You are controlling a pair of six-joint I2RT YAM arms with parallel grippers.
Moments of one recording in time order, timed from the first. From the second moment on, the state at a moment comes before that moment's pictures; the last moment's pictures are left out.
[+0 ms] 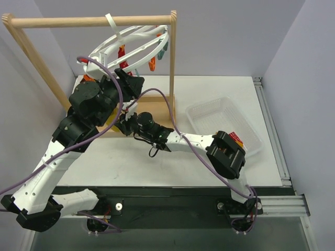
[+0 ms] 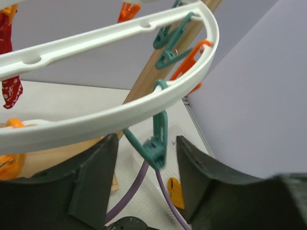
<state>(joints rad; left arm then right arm) -0.67 1.14 1.56 -0.39 -0.31 -0.55 1.03 2.02 1.43 0.51 0.00 0.15</state>
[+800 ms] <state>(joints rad) -0.63 1.01 1.63 -0.66 -0.57 -0.28 1.08 1.71 1.18 0.46 0.11 0.15</state>
